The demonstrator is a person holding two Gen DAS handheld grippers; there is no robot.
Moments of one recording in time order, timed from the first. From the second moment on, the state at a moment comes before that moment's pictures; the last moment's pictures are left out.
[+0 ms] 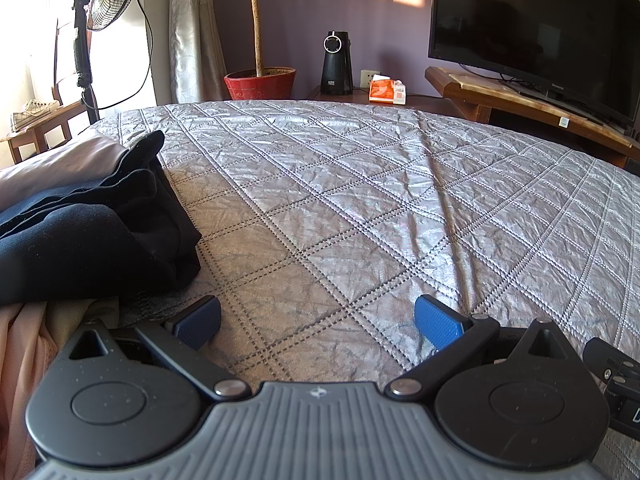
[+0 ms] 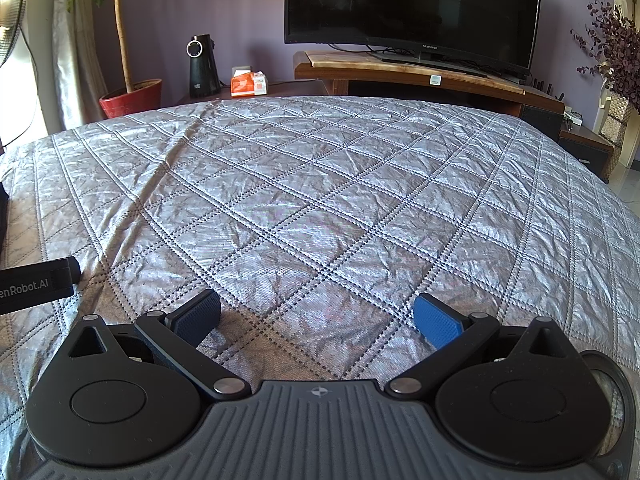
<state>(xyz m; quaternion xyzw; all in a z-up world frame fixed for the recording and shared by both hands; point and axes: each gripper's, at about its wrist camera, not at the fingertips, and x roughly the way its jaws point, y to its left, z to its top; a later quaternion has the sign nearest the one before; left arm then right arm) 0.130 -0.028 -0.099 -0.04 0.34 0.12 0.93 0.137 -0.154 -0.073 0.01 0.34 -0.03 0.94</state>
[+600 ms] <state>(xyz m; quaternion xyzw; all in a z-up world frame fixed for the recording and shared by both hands) 0.133 -0.026 -0.101 -0.04 0.34 0.12 0.93 0.137 -0.154 -0.073 0.01 0.34 -0.03 0.94</state>
